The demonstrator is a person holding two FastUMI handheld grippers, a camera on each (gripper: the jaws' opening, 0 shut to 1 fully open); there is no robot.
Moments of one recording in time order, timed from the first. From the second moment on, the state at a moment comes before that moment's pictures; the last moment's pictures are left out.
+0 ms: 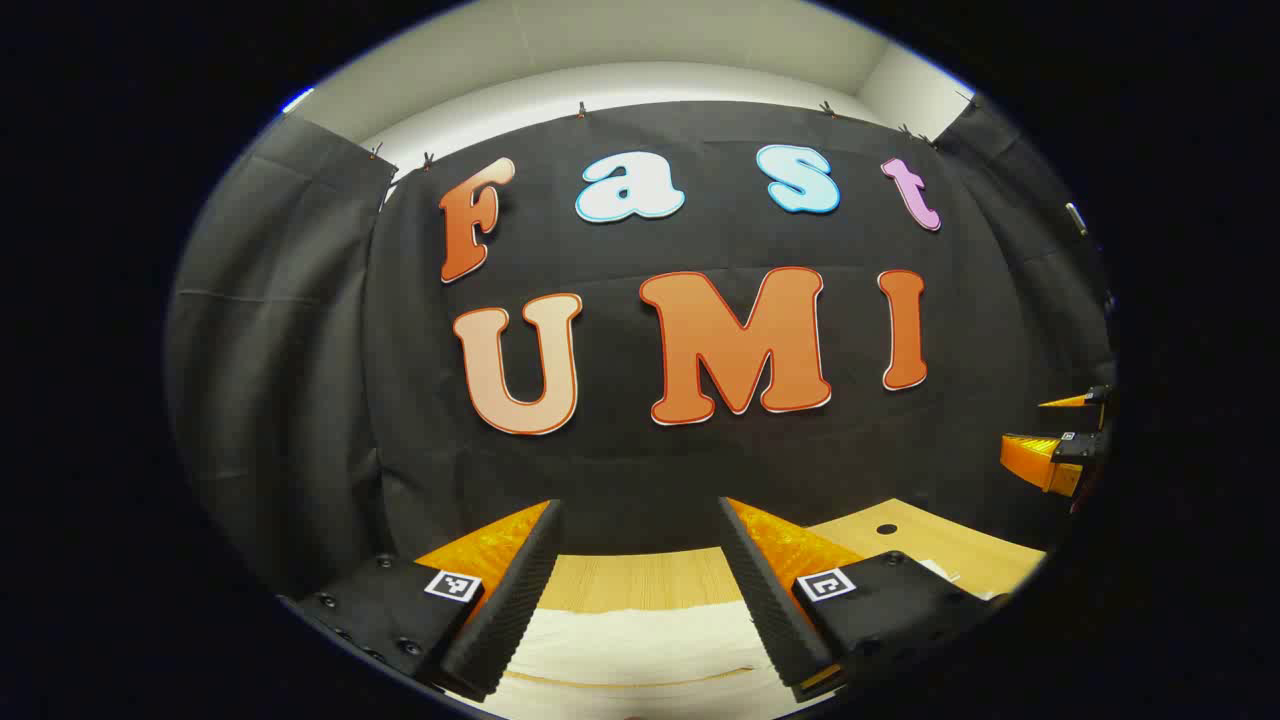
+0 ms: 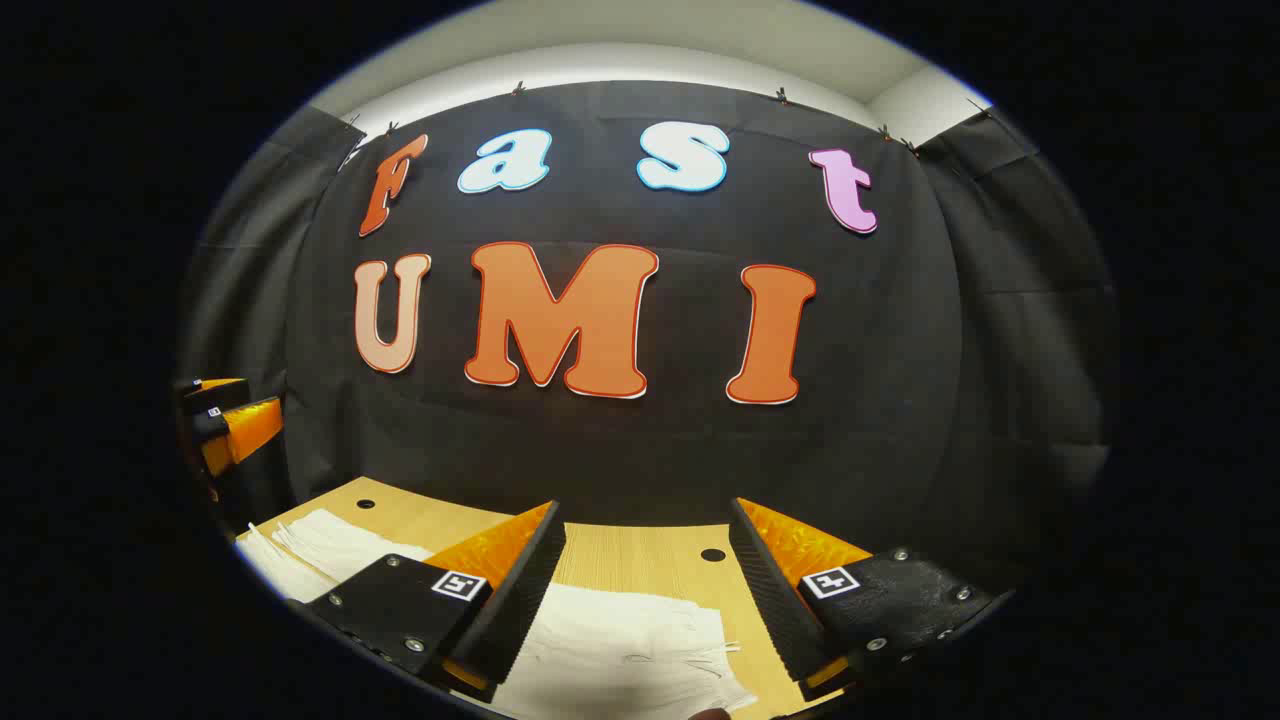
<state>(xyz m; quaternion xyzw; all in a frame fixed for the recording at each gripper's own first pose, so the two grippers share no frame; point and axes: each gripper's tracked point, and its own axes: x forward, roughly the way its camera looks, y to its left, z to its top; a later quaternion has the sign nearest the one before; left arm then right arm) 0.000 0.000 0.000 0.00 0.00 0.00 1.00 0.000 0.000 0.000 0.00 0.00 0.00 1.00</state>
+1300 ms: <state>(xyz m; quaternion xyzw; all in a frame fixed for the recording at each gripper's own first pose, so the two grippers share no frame) -0.009 0.087 -0.070 -0.01 0.10 0.10 0.99 0.020 -0.046 -0.073 0.01 0.12 -0.03 0.99</state>
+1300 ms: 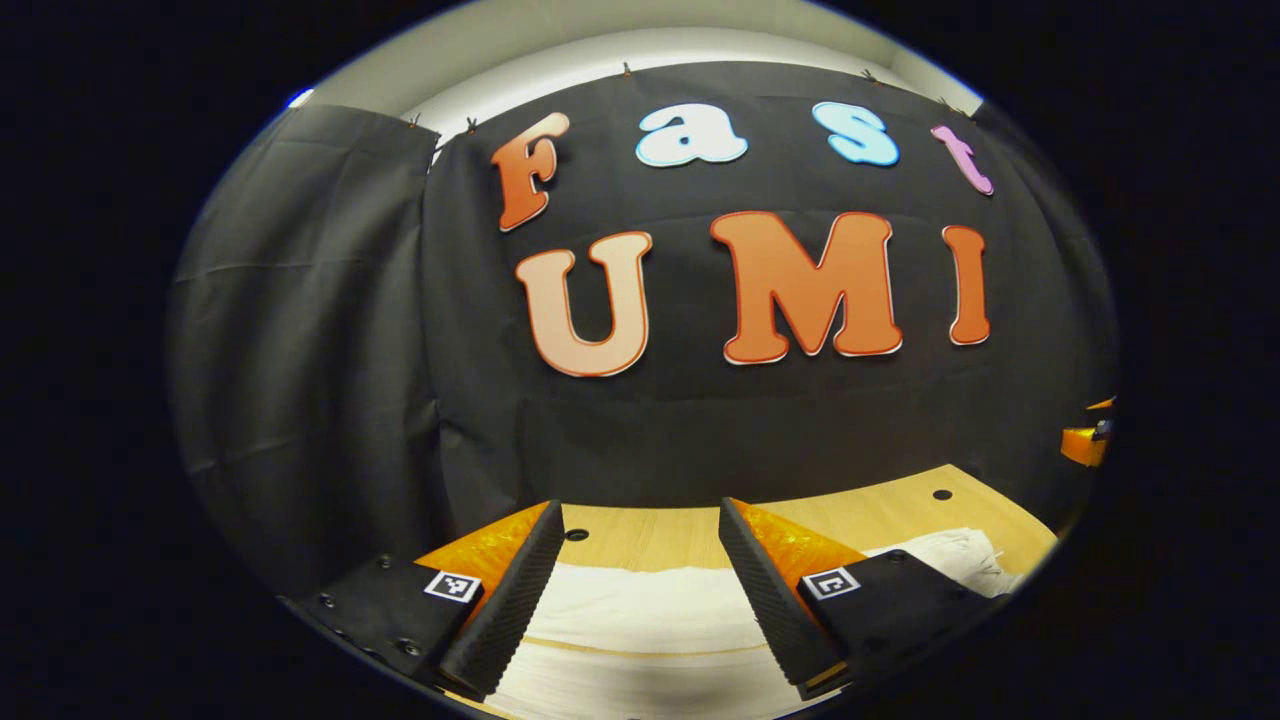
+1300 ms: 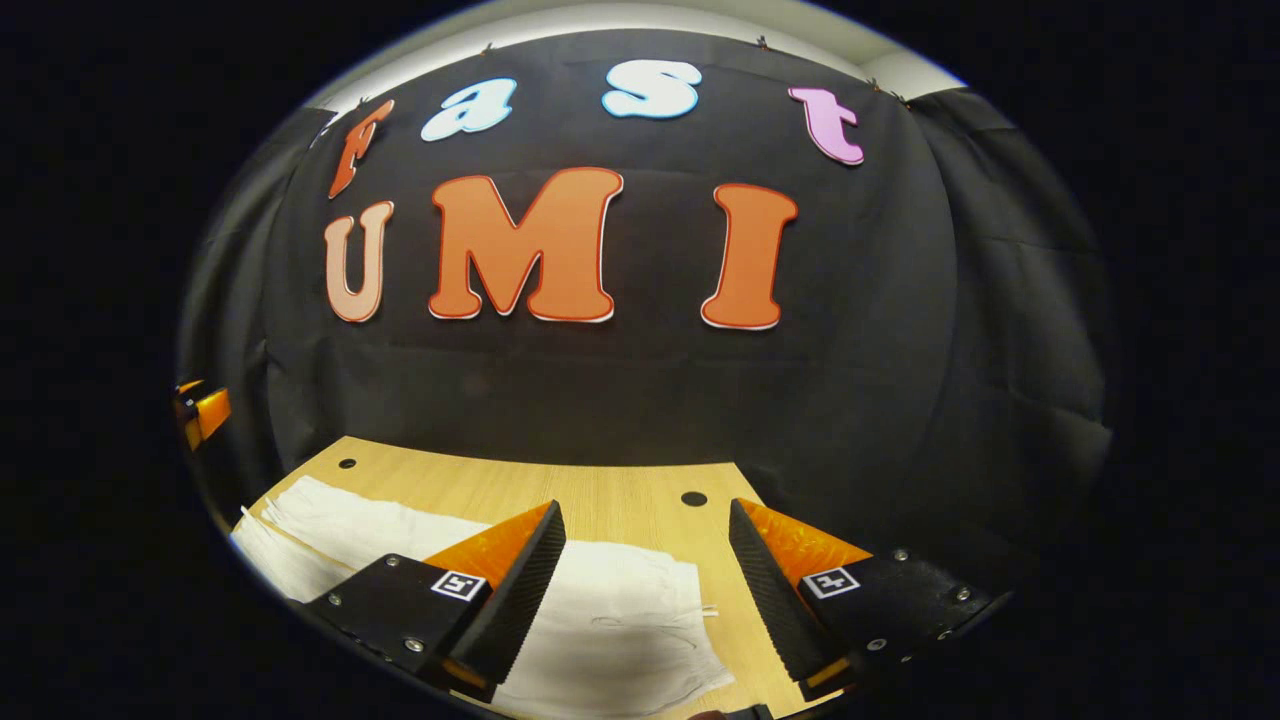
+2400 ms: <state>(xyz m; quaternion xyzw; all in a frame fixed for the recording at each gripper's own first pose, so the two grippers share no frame) -0.101 0.263 -0.322 -0.21 0.47 0.19 0.84 -0.008 -0.012 -0.241 0.11 0.45 -0.11 0.88</state>
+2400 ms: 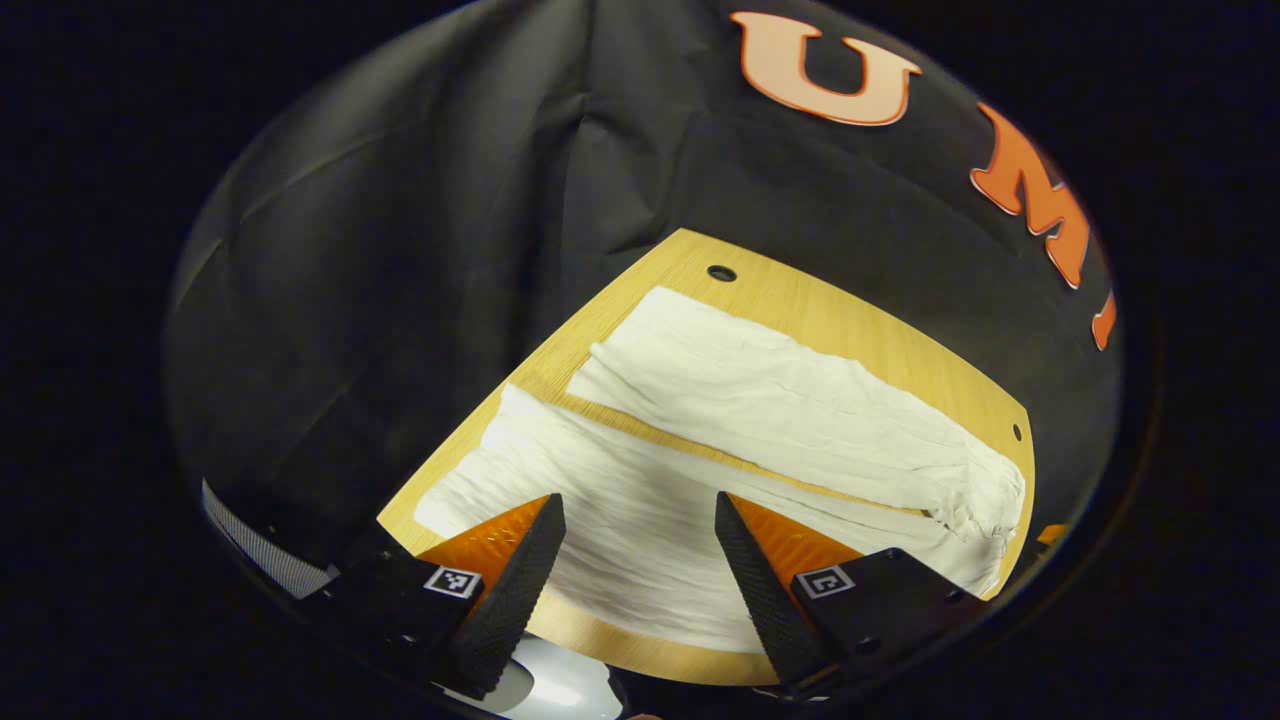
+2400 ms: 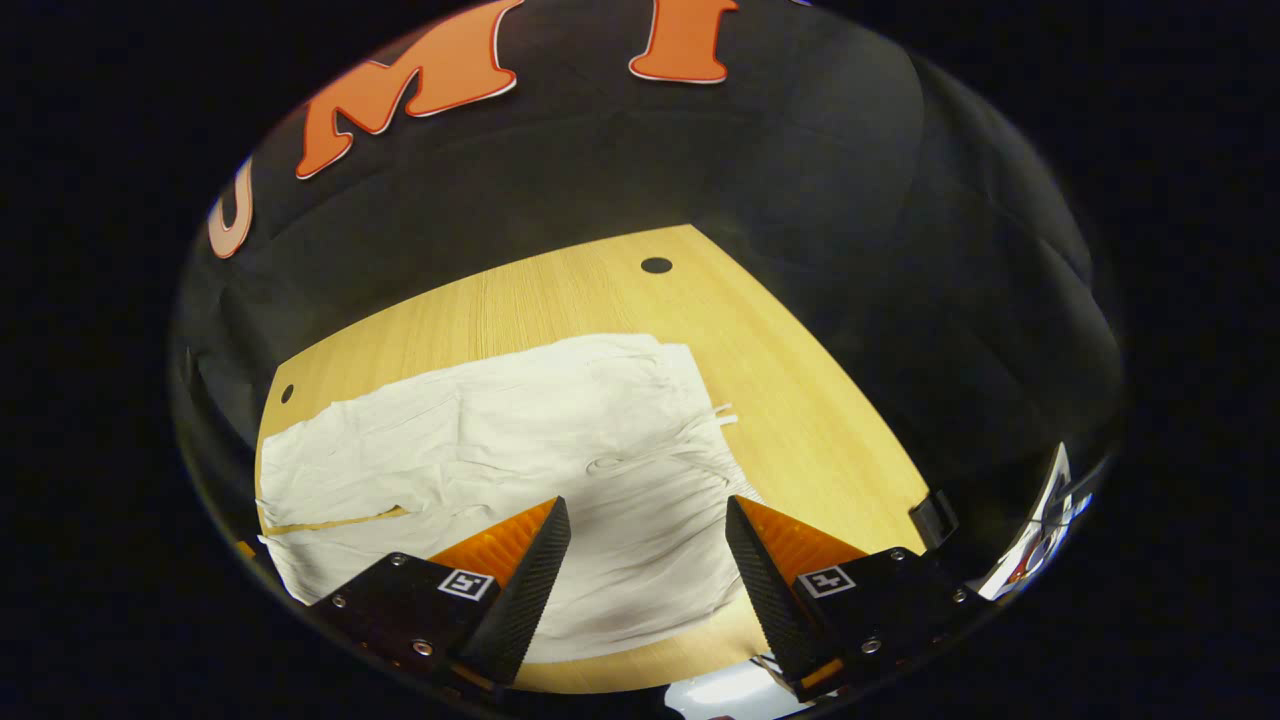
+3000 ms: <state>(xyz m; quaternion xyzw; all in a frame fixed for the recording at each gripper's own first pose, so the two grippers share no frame) -0.160 0.325 -0.391 -0.28 0.53 0.26 0.75 -0.030 -0.010 -0.295 0.16 0.52 -0.14 0.83</state>
